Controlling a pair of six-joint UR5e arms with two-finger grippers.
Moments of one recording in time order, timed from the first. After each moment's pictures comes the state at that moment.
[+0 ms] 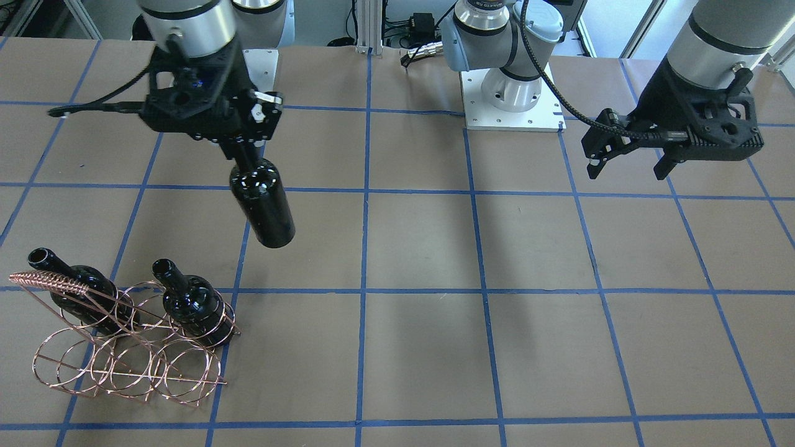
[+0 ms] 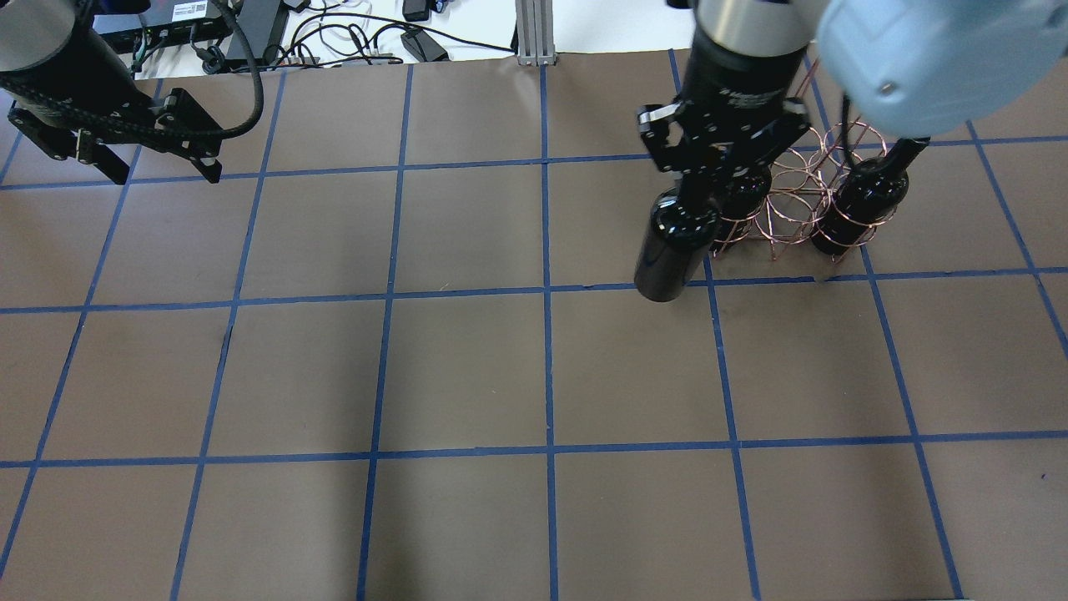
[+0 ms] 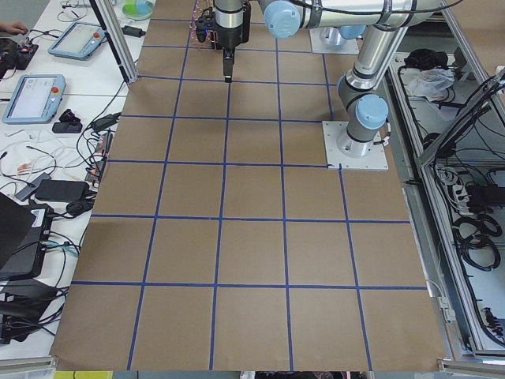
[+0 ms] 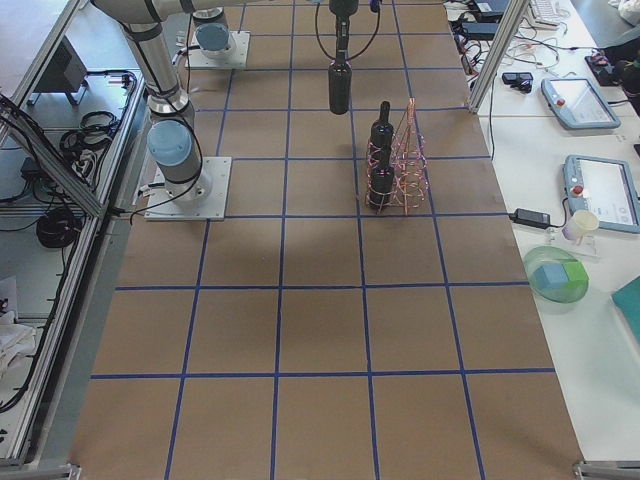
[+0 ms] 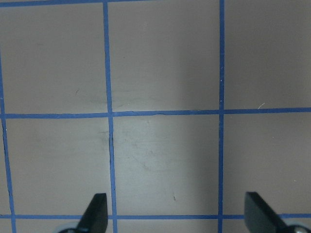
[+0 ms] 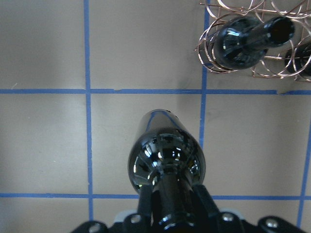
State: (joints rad) left arm -1.40 -1.57 -1.53 -1.56 1.60 0.19; right arm 1.66 -1.53 1.44 -1.50 -1.57 0.05
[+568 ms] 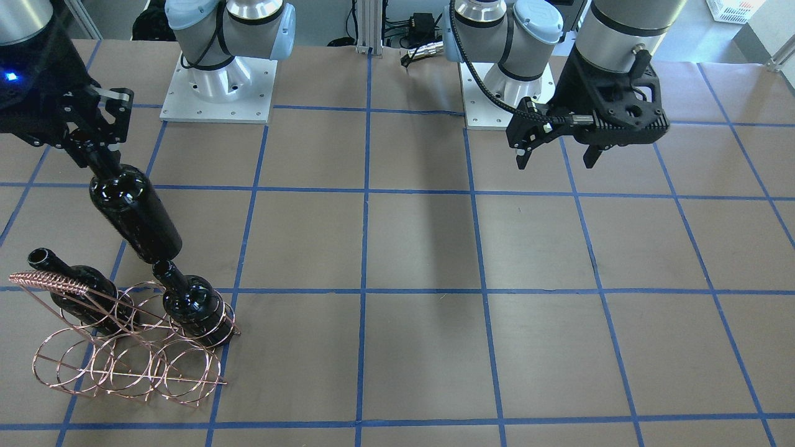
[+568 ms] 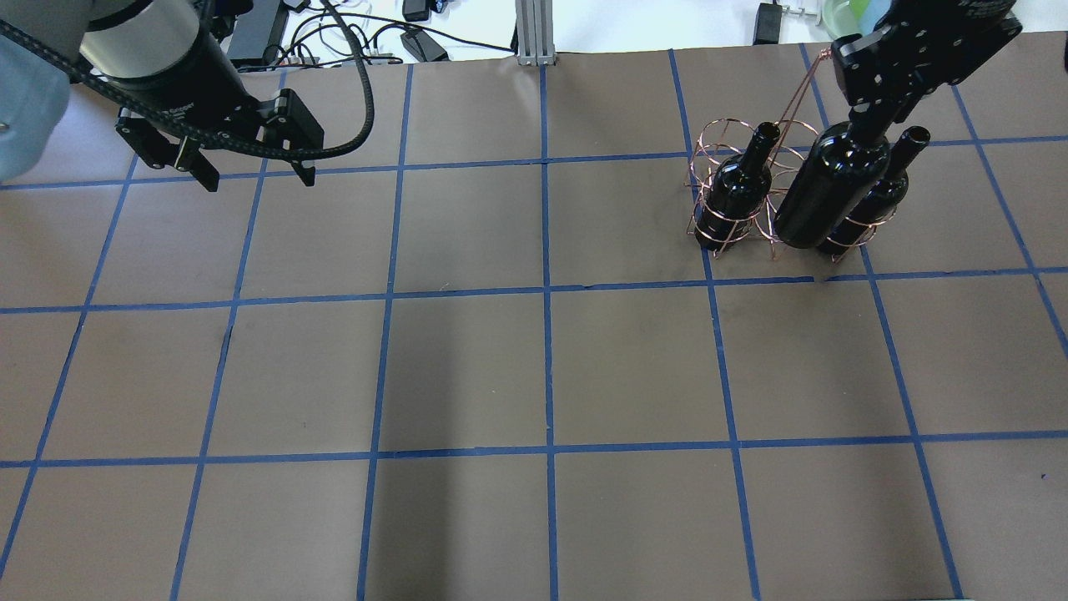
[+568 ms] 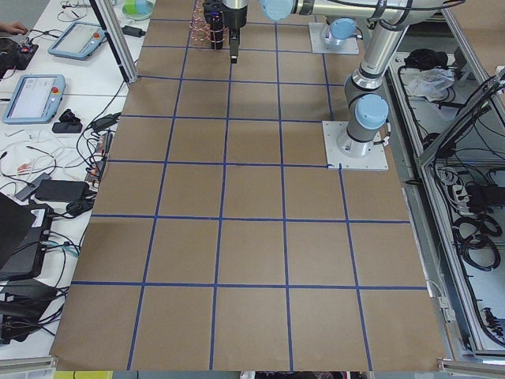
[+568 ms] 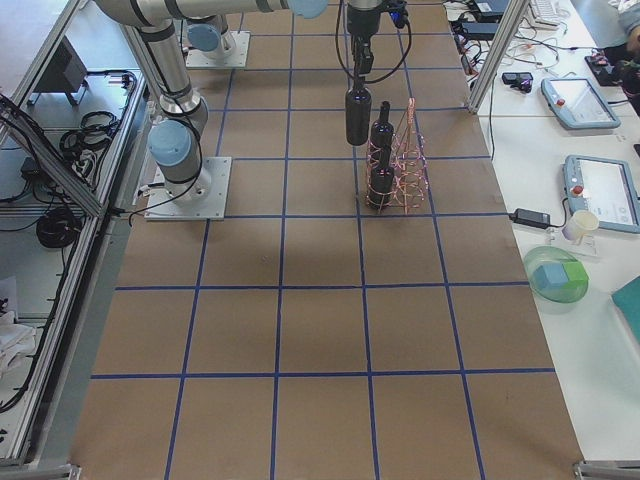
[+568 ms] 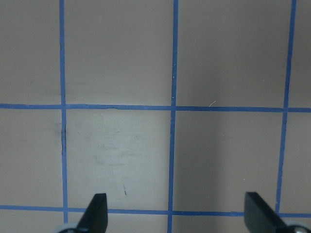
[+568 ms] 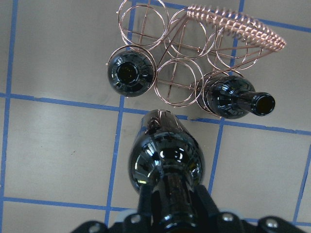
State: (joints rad) left arm -1.58 -1.56 -1.53 -1.57 1.60 -0.03; right arm 1.45 -1.50 1.36 -1.48 -1.64 -0.27
